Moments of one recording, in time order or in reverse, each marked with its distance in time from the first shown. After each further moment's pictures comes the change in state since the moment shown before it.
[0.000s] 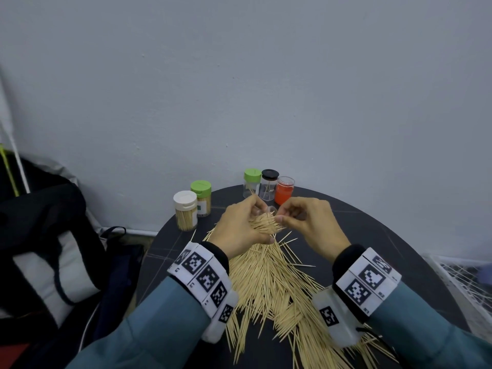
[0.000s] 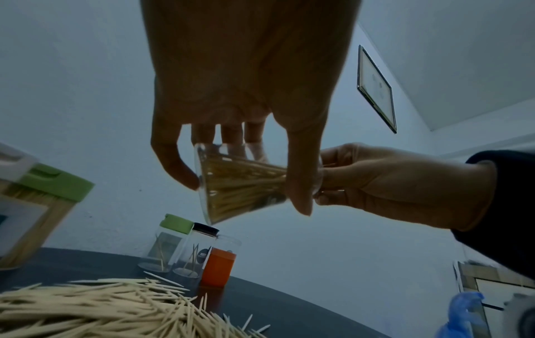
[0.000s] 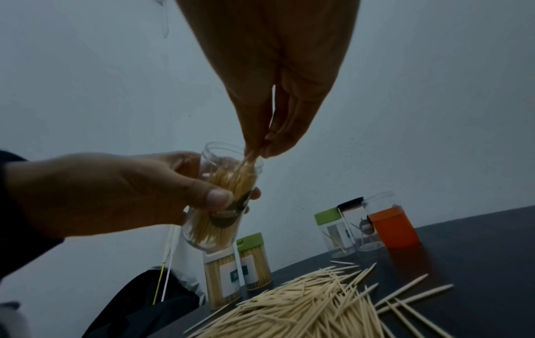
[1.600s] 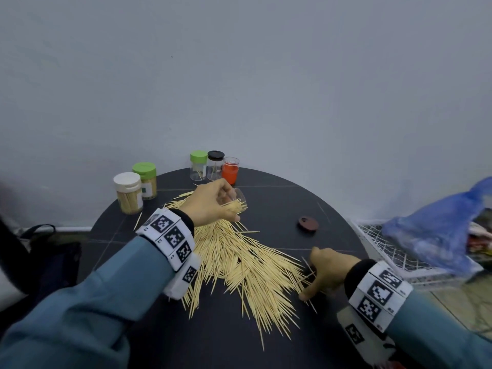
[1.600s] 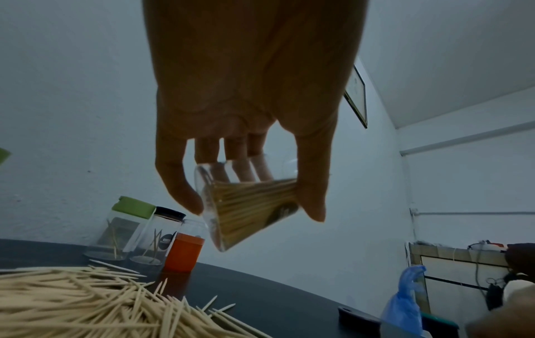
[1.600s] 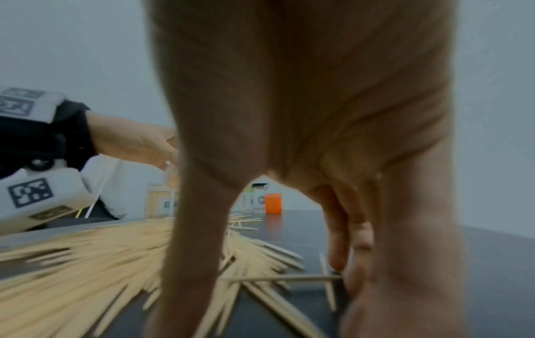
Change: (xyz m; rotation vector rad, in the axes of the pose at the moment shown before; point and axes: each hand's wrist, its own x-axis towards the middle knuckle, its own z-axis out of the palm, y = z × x) left_hand 0.003 0.014 0.023 -0.011 -0.219 0.061; right_hand -0.132 0.024 -0.061 -0.630 -0.674 0.860
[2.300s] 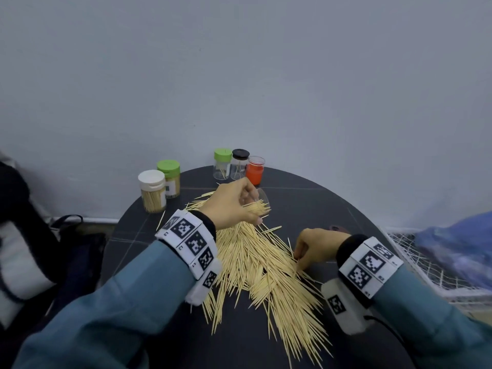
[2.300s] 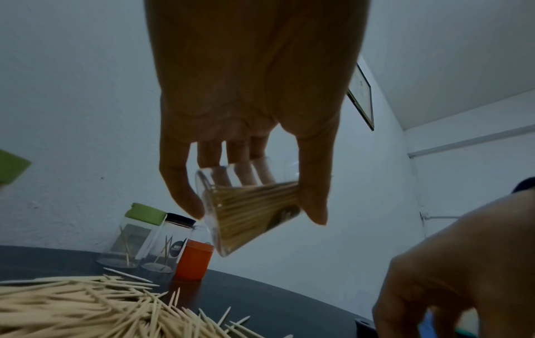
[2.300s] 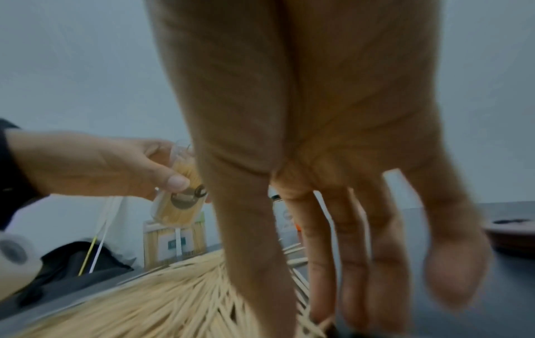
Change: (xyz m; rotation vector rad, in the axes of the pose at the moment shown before) left_hand 0.005 -0.008 -0.009 -0.055 0.009 0.008; right_hand 0.050 -0.060 -0.038 -0.037 -0.008 -0.225
